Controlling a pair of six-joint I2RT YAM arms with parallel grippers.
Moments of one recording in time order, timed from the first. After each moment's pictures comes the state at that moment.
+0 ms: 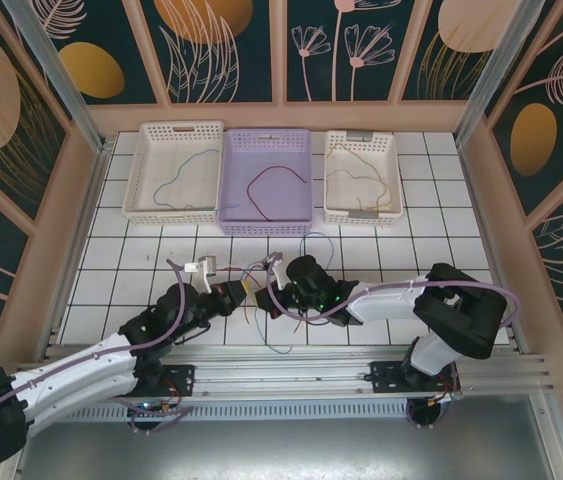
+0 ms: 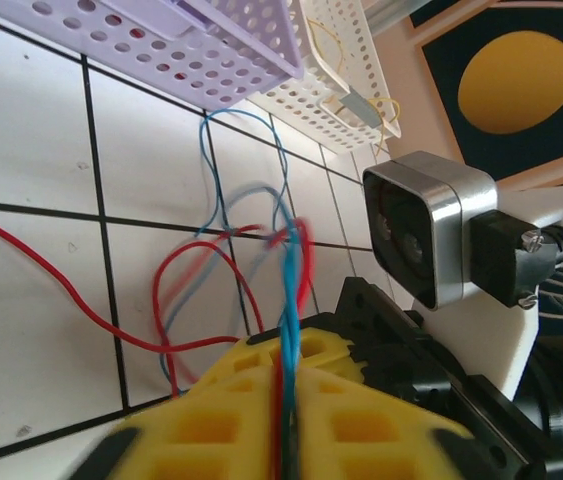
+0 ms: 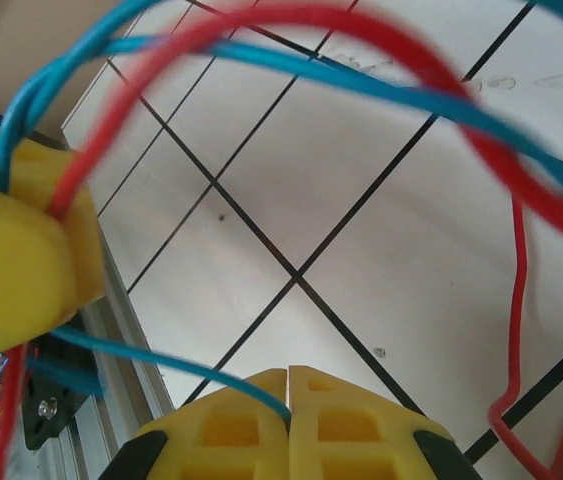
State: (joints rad) left arm -0.90 0.68 0.18 0.18 -0.01 -1.03; right arm 1.06 1.54 0.58 0.42 -0.25 0.56
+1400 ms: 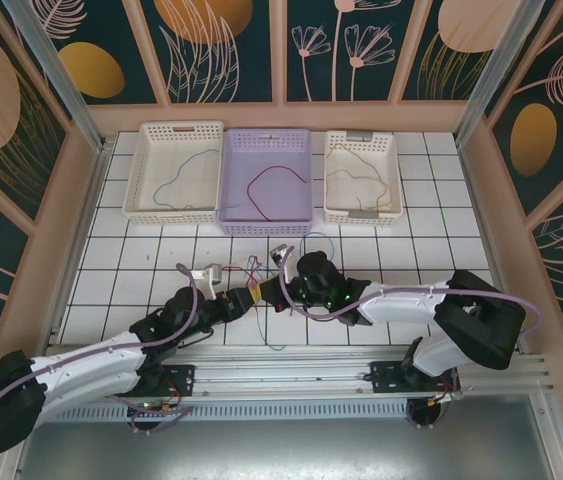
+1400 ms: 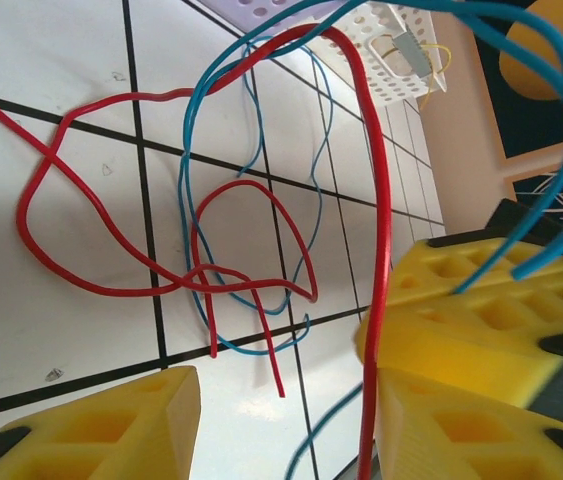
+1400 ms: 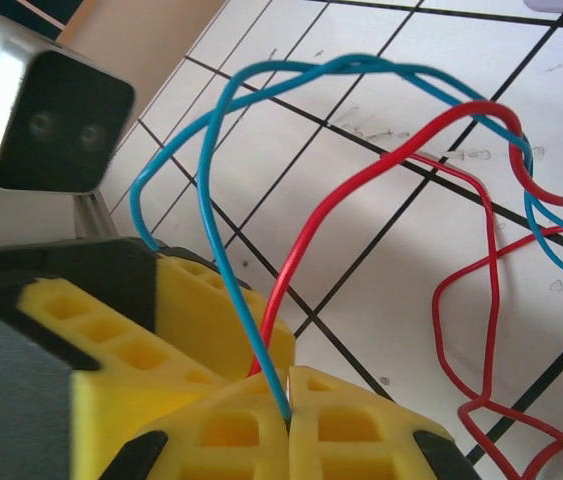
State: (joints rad) left arm -0.90 0.83 0.10 0.33 0.04 -1.09; right arm 1.03 1.43 0.55 0.43 -0.24 0.59
